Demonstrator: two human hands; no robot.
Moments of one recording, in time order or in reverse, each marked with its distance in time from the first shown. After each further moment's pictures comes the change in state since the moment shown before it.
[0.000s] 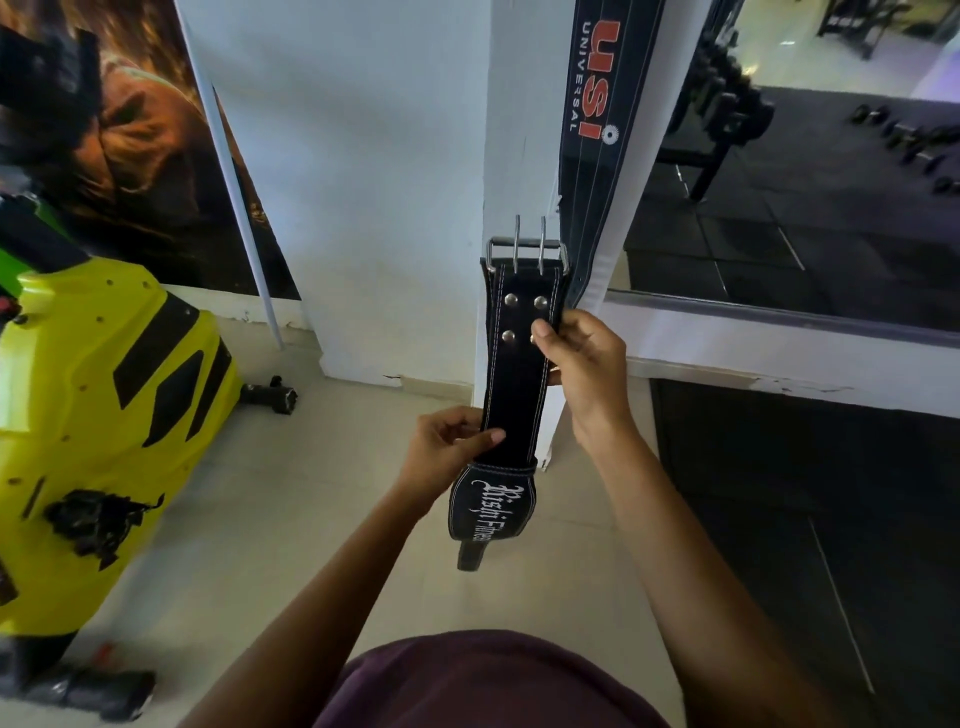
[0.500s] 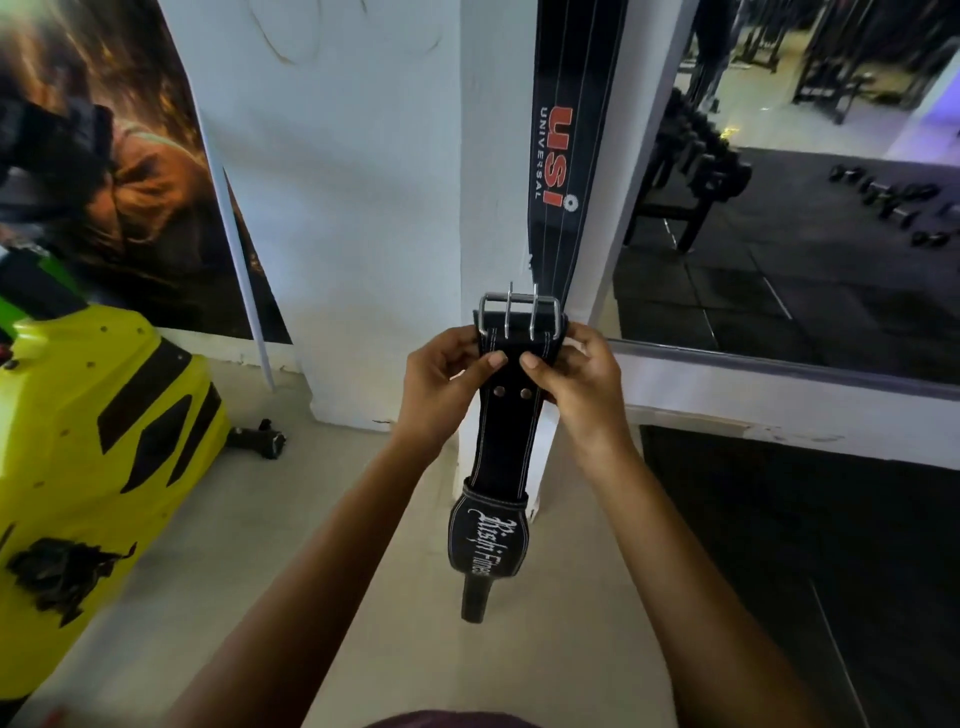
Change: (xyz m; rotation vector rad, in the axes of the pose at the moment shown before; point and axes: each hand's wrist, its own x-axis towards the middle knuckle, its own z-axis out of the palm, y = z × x) left_hand 0.061 0.109 0.047 -0.050 0.136 0.335; right_hand 0.027 -0.034 -0.036 0.090 -0.057 0.012
